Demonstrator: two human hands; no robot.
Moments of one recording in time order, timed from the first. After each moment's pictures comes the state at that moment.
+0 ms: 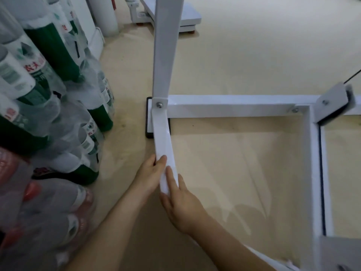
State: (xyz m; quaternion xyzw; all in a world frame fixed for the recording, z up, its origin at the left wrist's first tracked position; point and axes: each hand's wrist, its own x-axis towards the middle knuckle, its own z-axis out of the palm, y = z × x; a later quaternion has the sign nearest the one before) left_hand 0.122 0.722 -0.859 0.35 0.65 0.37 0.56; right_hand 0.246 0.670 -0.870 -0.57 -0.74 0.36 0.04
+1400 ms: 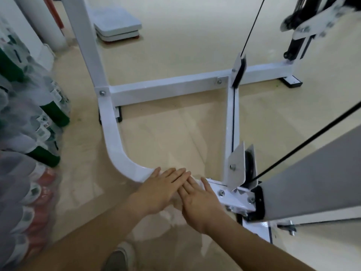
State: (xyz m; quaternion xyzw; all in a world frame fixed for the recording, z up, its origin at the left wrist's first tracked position) left_hand 0.264 0.562 -0.851 0.92 0.36 -0.10 0.12; right_hand 0.414 0.490 -0.831 -0.58 -0.80 0.14 -0.12
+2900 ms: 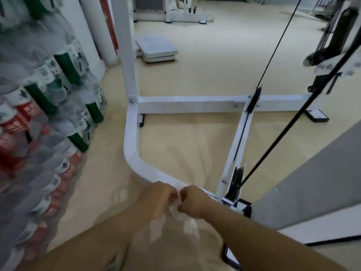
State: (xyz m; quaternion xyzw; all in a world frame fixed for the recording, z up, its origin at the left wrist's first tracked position) left_hand 0.296 0.509 -0.826 0.78 0.58 0.02 0.25; right_hand 0.439 0.505 -0.773 -0.59 -0.70 0.41 -0.05
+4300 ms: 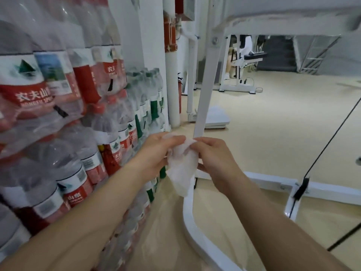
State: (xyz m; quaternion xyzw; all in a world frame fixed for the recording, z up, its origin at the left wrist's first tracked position) left_hand 0.150 0.521 -0.403 0.37 0.55 0.57 0.49; right_hand 0.297 0.540 -0.400 -0.44 -0.60 0.55 0.39
